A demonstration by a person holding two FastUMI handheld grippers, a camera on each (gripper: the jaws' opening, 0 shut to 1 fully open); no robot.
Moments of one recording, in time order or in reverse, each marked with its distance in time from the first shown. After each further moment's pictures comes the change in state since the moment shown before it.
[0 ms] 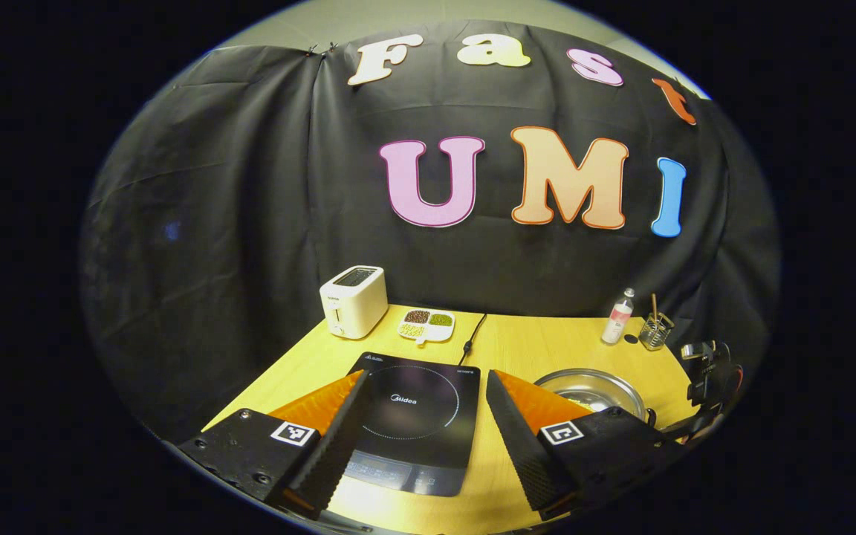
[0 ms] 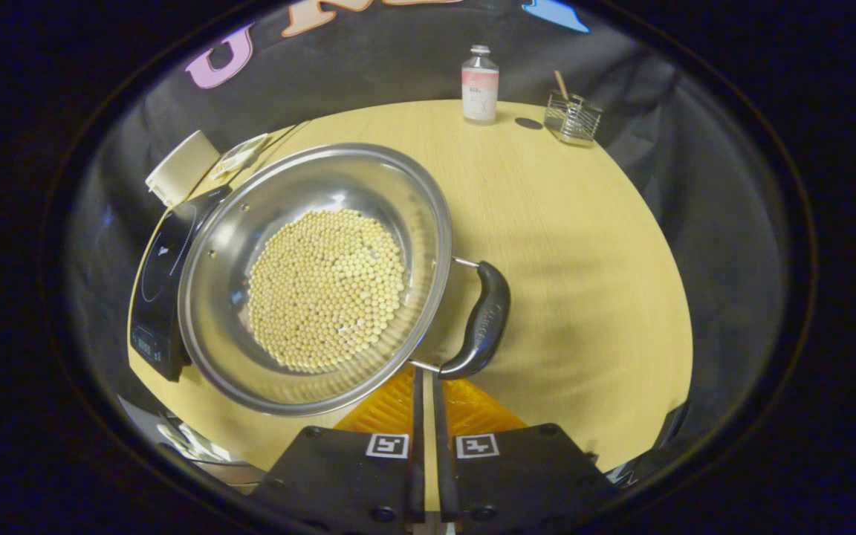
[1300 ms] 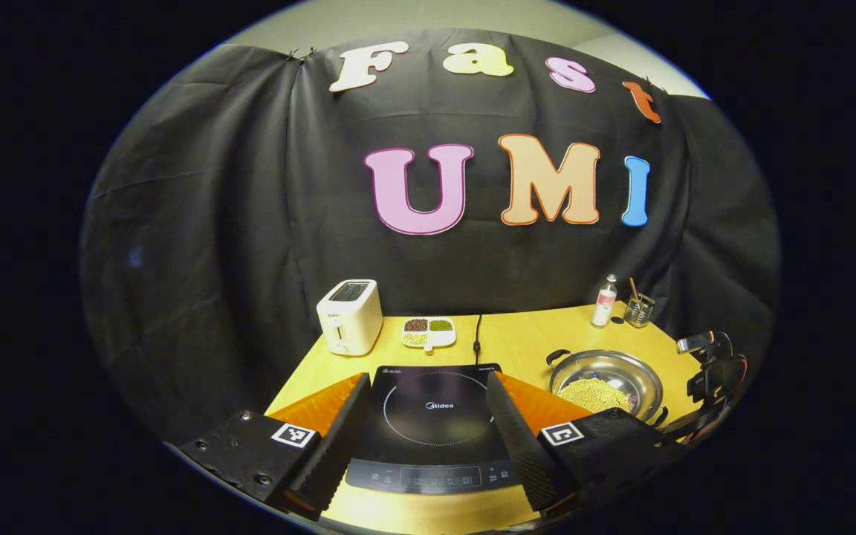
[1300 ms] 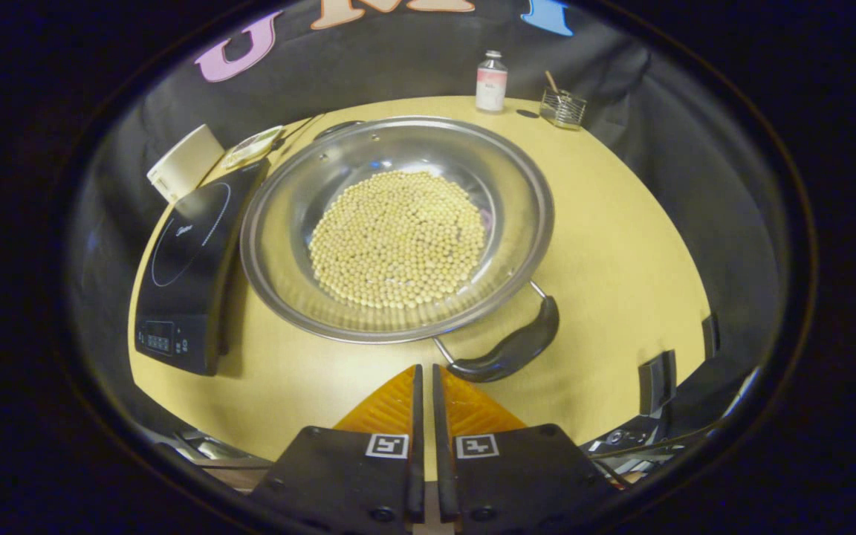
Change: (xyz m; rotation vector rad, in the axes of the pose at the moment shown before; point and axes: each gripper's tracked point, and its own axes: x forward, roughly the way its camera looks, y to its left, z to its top) left arm 0.005 0.087 -0.003 0.074 -0.036 -0.174; right arm -0.039 0.107 -0.080 0.133 -0.017 -0.081
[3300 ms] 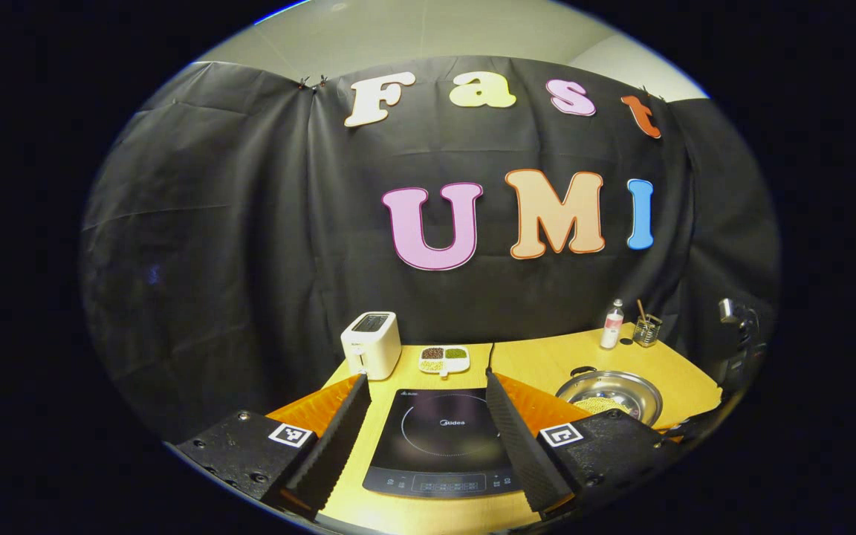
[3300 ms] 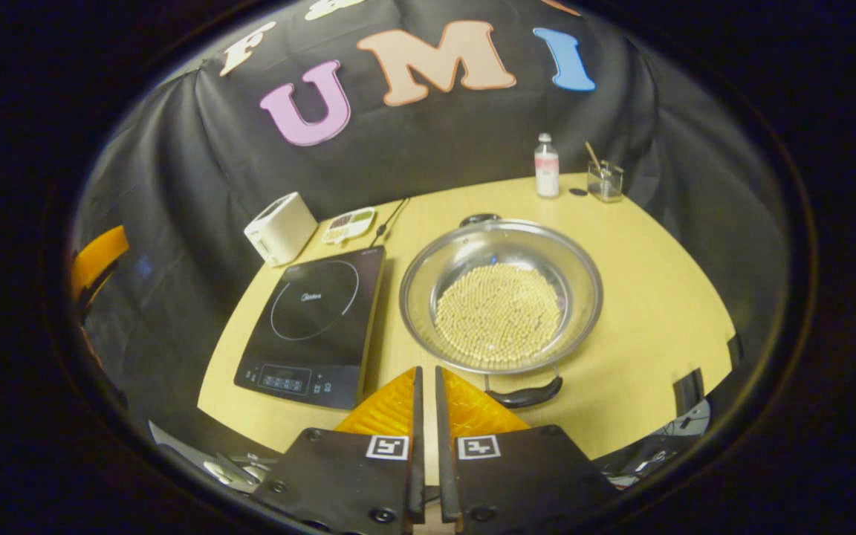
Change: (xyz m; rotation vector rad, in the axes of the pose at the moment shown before) left arm -0.044 0.011 0.041 0.044 -0.132 0.062; right arm -0.099 0.105 0.031 0.027 -0.298 0.262
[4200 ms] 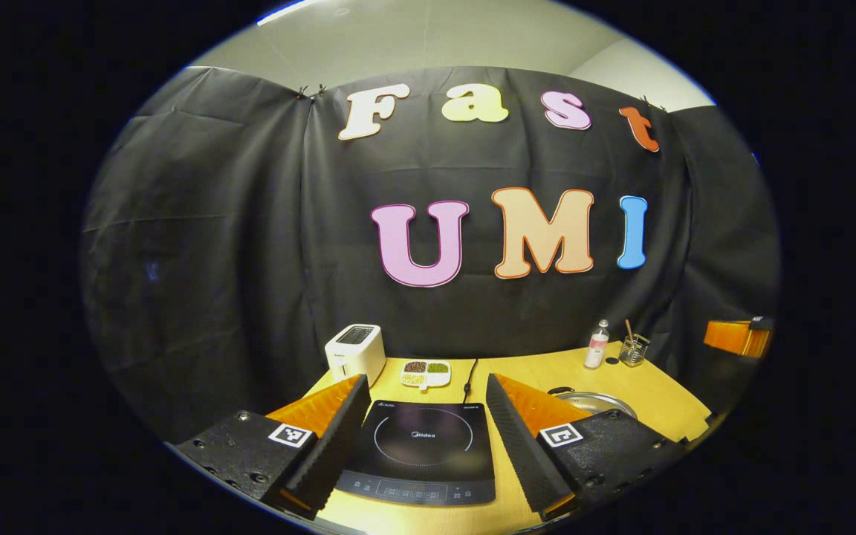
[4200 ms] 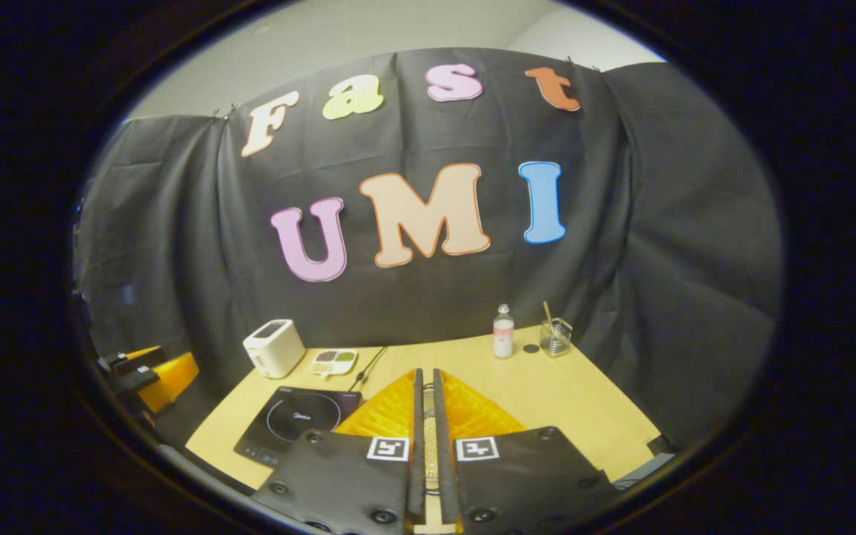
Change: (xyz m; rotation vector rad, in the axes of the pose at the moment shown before) left arm -0.007 -0.047 0.027 -0.039 -0.040 -0.005; right arm -0.154 -0.030 0.192 -0.099 -0.549 -0.071
